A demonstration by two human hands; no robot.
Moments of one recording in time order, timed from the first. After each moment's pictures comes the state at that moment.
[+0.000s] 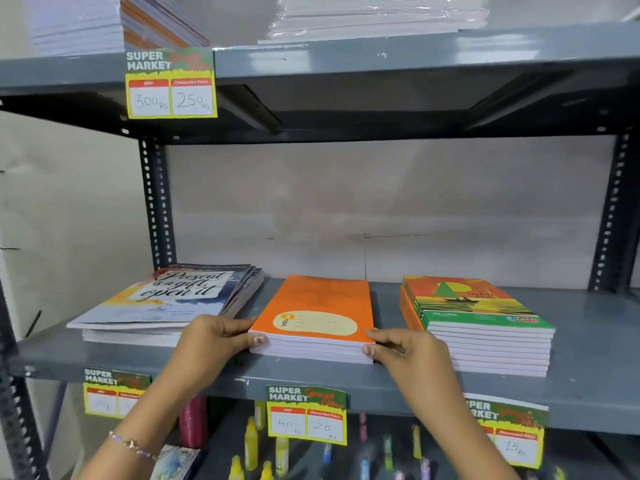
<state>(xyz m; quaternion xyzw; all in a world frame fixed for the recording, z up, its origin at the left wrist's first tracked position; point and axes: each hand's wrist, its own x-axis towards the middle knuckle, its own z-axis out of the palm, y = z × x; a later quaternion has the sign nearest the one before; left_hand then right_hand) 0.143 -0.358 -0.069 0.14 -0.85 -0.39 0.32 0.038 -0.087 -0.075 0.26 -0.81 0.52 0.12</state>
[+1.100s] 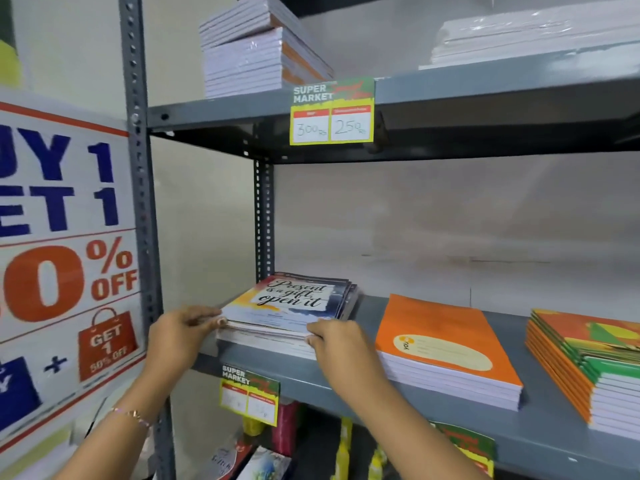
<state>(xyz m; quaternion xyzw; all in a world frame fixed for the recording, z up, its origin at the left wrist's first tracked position) 0.254 -0.537 -0.063 0.31 -0.77 -0.26 0.49 0.112 -0.317 -0.047 0.47 -0.82 0.30 0.13</state>
